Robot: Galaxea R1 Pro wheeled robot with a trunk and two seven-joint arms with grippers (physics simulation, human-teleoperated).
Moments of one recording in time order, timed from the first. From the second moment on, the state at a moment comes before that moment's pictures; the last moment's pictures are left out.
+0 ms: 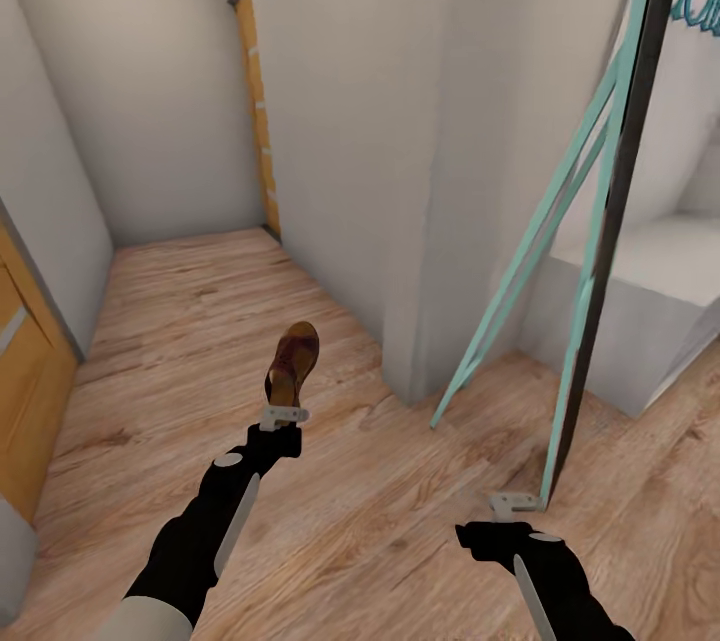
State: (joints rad) left arm -0.48 -0.08 -0.10 -1.09 0.03 0.40 -0.05; right arm -0.20 0.01 -0.01 -1.28 0.00 0.73 0.02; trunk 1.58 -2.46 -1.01
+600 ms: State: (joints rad) left arm -0.48 -0.08 -0.10 -1.09 0.03 0.40 -0.05; right arm -0.20 0.01 -0.01 -1.28 0.00 0.73 0.02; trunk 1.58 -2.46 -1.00
